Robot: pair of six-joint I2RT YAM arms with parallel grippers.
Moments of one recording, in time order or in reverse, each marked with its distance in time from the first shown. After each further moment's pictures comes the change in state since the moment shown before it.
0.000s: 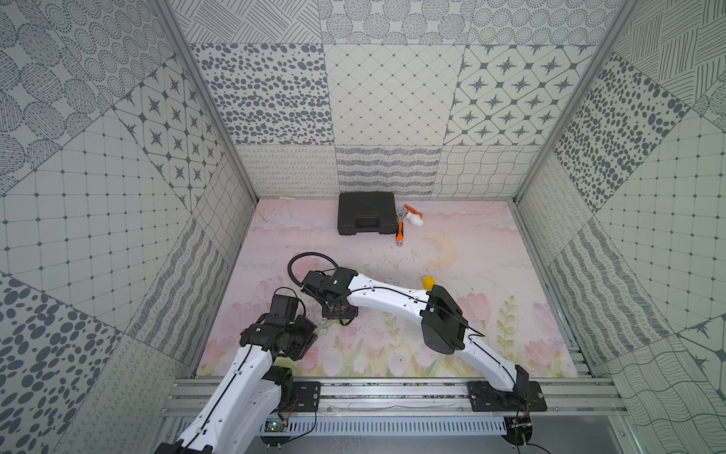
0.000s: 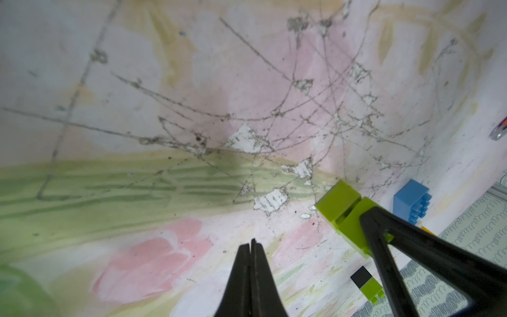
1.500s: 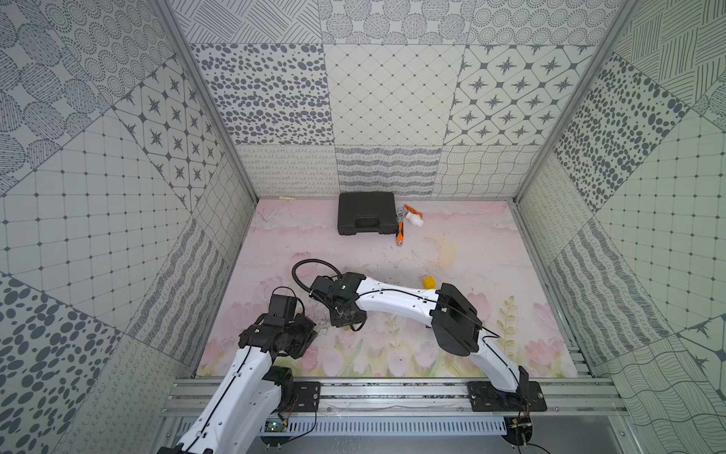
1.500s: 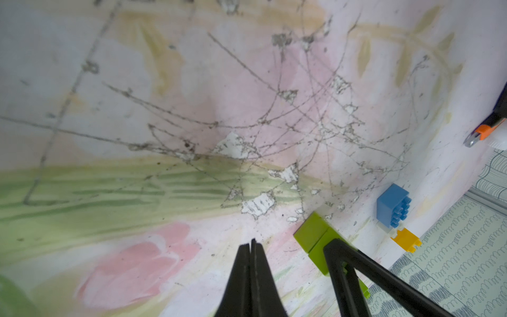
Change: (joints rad) left arm 0.011 0.002 0.011 0.023 0.002 -0.022; right arm -0.005 -0.139 -0.243 0.100 -0.019 -0.167
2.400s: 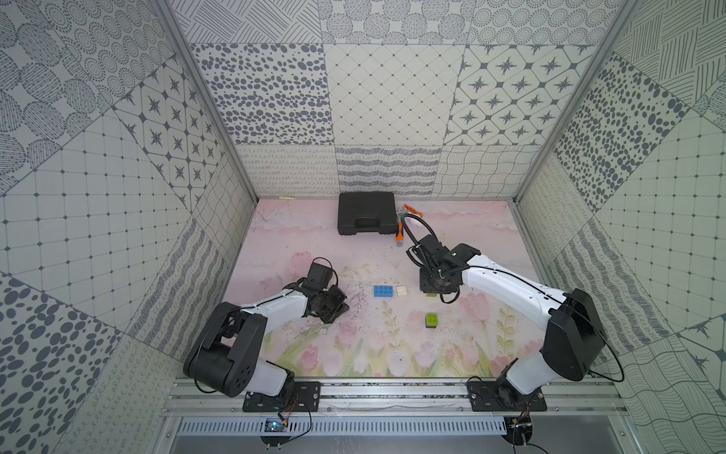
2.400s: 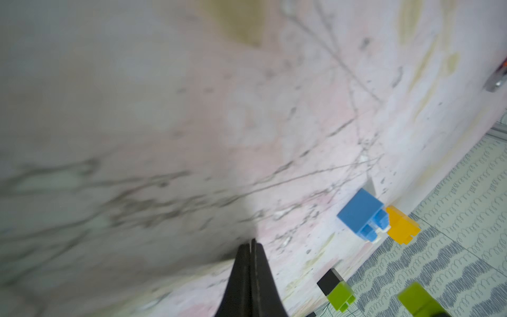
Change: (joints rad) left arm -0.220 0.757 0.212 0.583 0.101 0.011; right arm -0.529 -0.746 -0.792 0.137 0.087 -0.246
